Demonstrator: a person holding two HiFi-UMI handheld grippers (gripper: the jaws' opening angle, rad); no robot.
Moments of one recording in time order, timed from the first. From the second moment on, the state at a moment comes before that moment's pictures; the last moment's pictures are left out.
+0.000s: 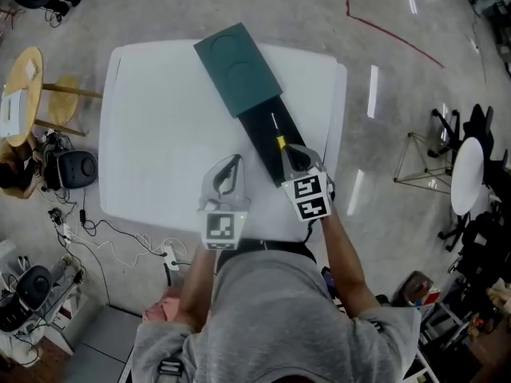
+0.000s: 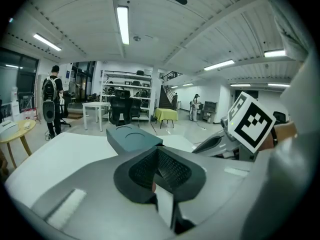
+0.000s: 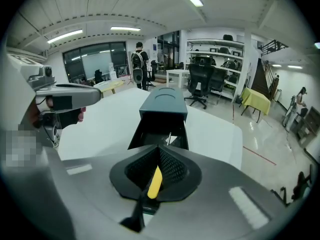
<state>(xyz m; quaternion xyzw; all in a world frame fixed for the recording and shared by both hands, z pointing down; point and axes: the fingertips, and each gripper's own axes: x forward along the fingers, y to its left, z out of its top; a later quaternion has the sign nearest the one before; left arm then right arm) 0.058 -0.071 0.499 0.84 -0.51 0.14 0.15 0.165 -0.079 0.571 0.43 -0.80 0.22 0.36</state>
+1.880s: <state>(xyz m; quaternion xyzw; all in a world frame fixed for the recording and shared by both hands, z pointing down) 0.048 -0.089 0.537 0.81 -0.53 0.17 0.18 0.169 -0.081 0.647 0.36 -0.74 0.26 0.51</state>
